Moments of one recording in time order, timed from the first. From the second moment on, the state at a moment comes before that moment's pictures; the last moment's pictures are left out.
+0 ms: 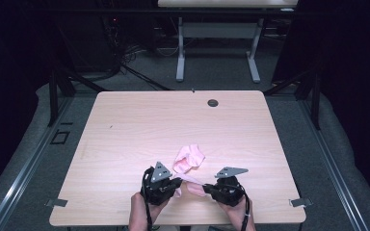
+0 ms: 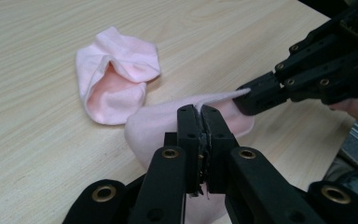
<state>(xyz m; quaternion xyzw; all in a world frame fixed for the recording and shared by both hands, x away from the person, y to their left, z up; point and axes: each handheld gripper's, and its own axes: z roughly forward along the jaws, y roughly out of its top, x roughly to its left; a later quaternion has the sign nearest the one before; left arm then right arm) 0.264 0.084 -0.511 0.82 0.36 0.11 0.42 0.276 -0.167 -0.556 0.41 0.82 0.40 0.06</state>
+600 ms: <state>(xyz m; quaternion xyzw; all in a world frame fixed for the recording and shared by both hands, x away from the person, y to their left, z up) 0.254 0.085 -0.555 0.86 0.37 0.10 0.35 0.276 -0.172 -0.541 0.40 0.85 0.34 0.08</state>
